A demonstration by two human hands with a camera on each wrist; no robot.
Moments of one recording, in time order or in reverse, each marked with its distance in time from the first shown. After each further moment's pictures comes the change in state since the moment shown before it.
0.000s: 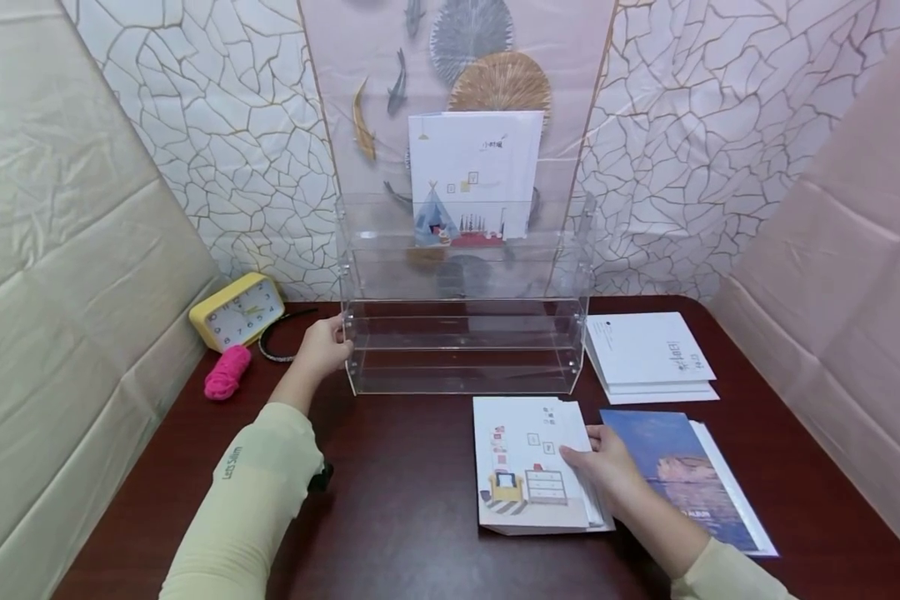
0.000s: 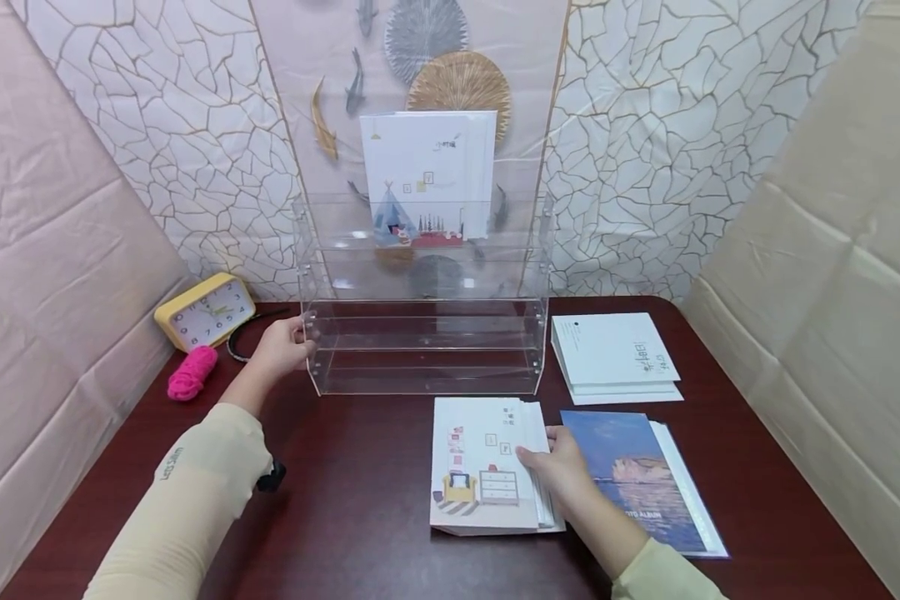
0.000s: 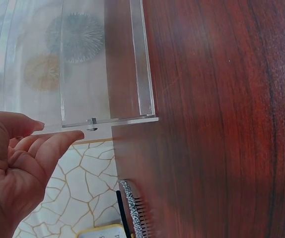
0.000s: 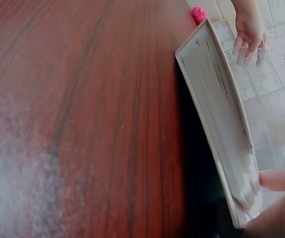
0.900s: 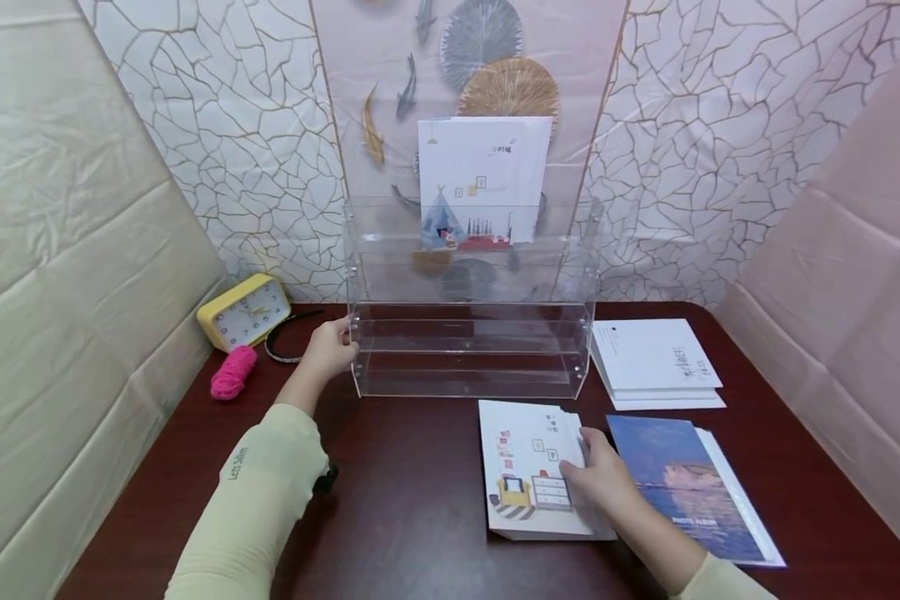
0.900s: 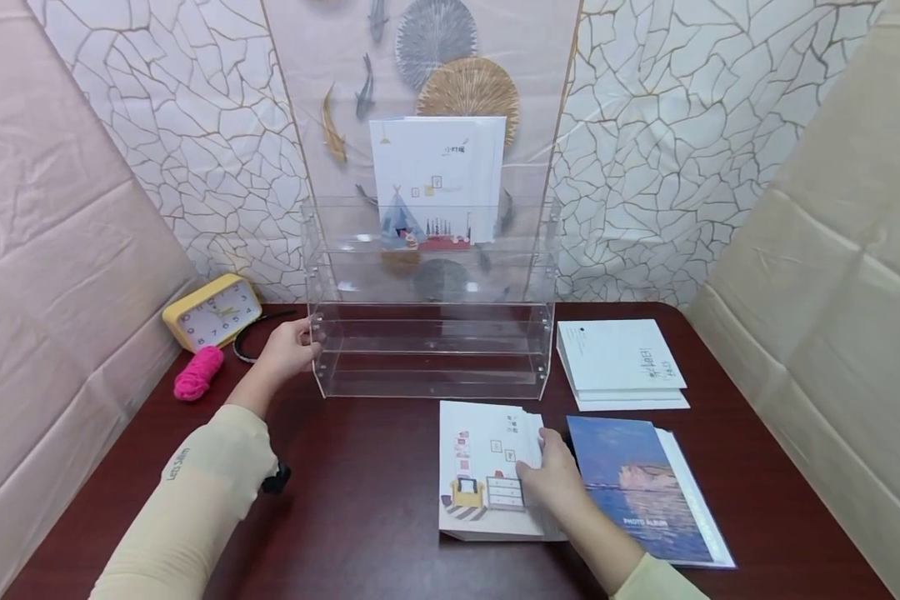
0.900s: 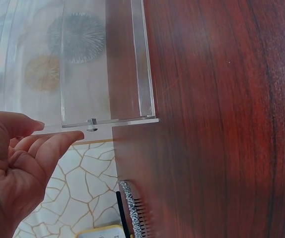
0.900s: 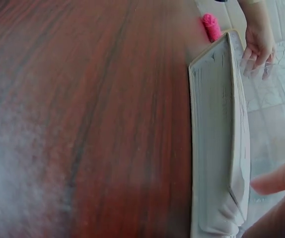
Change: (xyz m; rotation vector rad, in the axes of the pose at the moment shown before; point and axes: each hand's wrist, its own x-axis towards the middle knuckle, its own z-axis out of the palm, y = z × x) left_hand 0.000 -0.001 0.002 0.003 0.025 0.024; right_hand -0.013 -0.008 0.008 -0.368 -0.013 -0.136
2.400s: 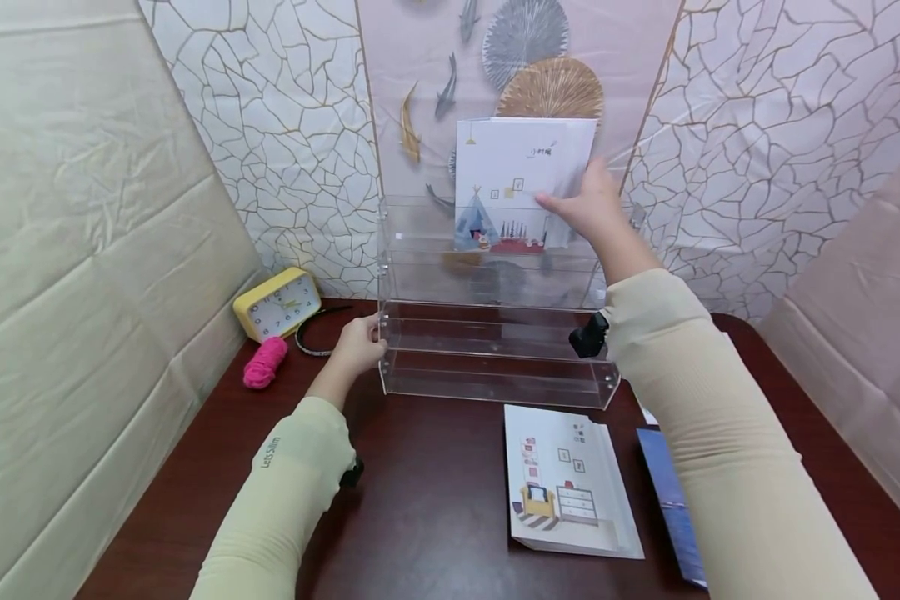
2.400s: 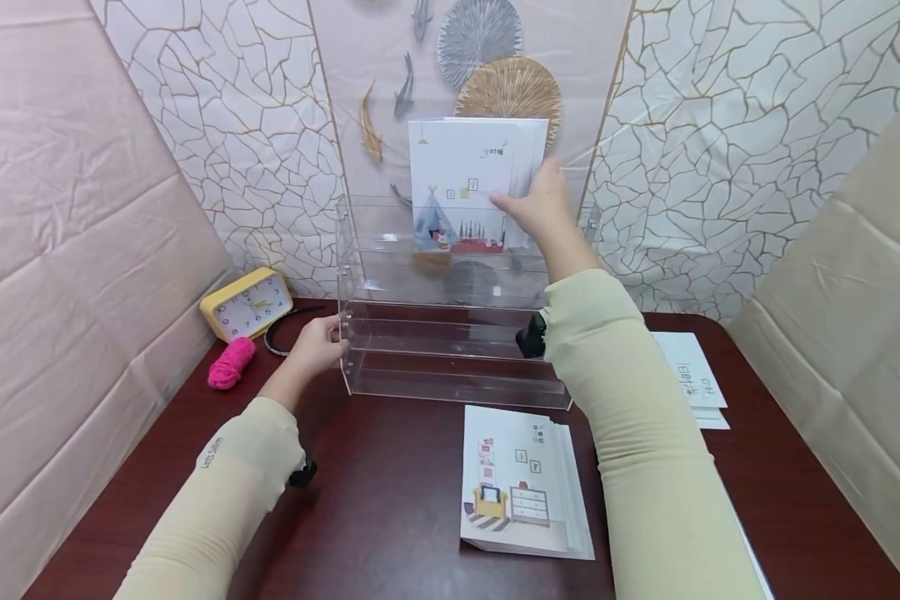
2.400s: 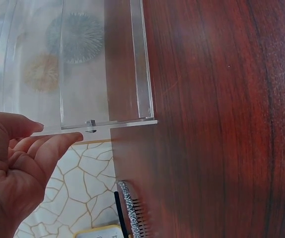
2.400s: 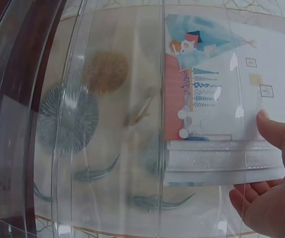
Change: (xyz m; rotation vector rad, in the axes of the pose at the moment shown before) left_hand 0.005 -0.002 -0.001 0.012 0.041 0.004; right_hand 0.186 -0.250 -0.107 -0.055 0.216 -0.296
